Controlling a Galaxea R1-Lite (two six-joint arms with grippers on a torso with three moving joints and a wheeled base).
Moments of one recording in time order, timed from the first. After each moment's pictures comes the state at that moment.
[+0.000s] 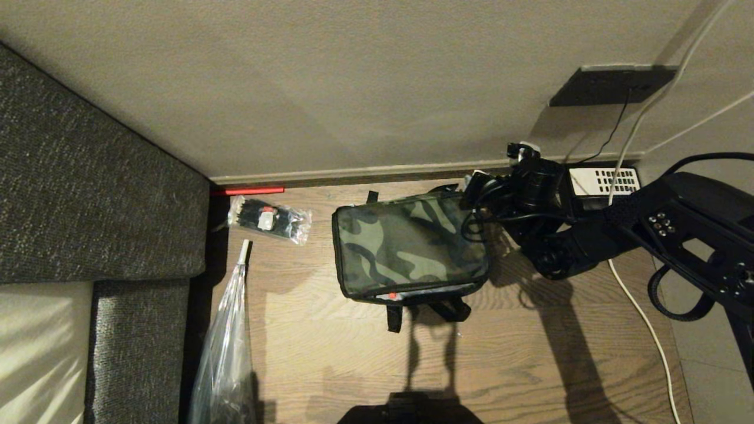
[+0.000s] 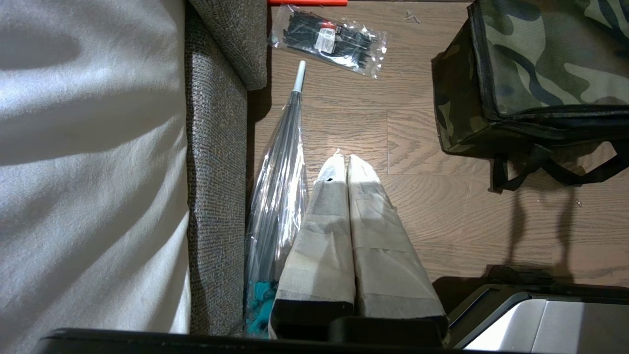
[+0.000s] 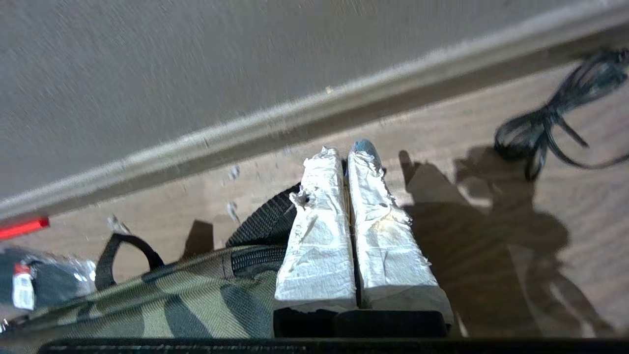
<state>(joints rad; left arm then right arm) 0.01 0.00 0.00 -0.01 0.00 -0.01 0.34 2.30 -1.38 -1.05 -0.23 0.30</state>
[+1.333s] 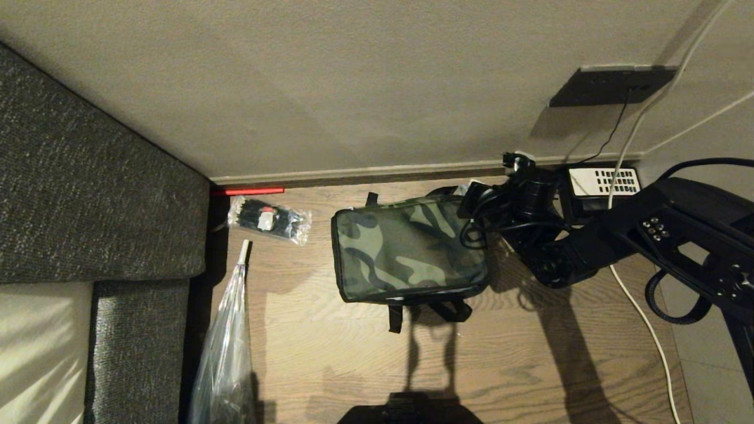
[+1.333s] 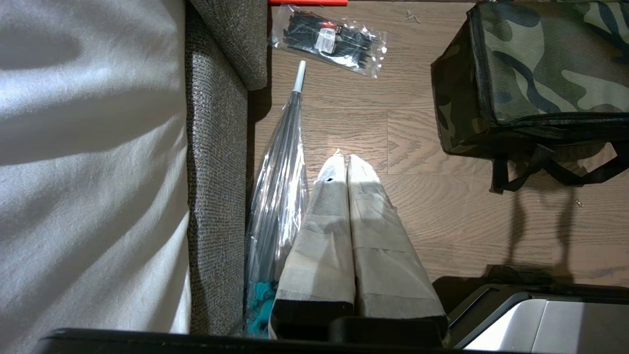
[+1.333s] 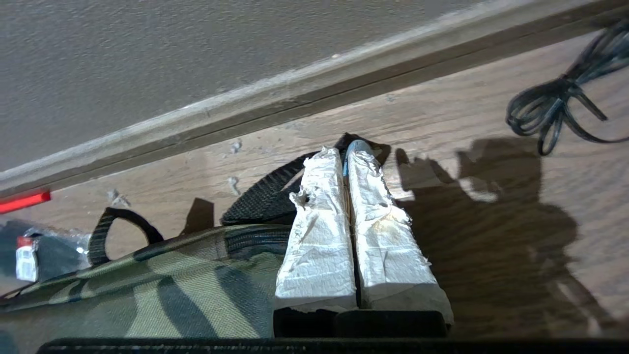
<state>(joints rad) 0.01 0.00 0.00 -0.01 0.00 -0.01 0.35 2.31 -1.33 -1.07 -0.19 0.30</state>
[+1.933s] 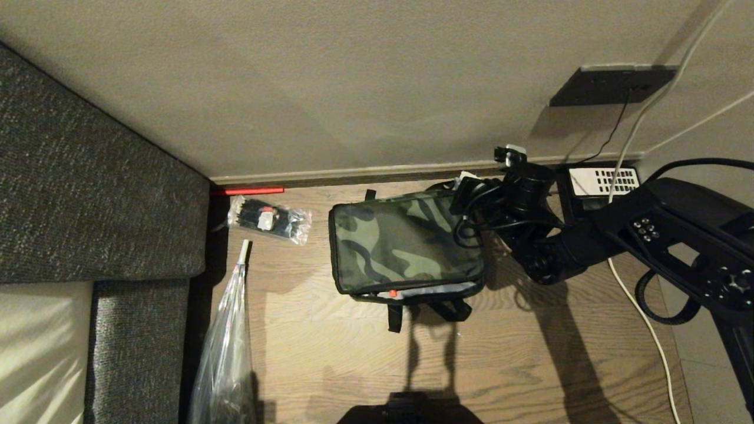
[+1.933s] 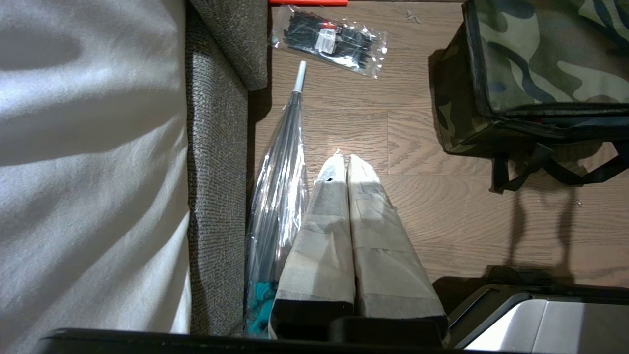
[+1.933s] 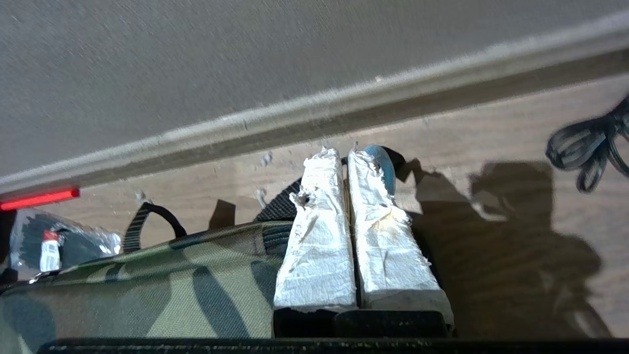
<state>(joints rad) 0.01 0.00 0.00 -0.01 0.00 -0.01 0.37 2.33 -1.39 -1.10 -0.16 0.26</state>
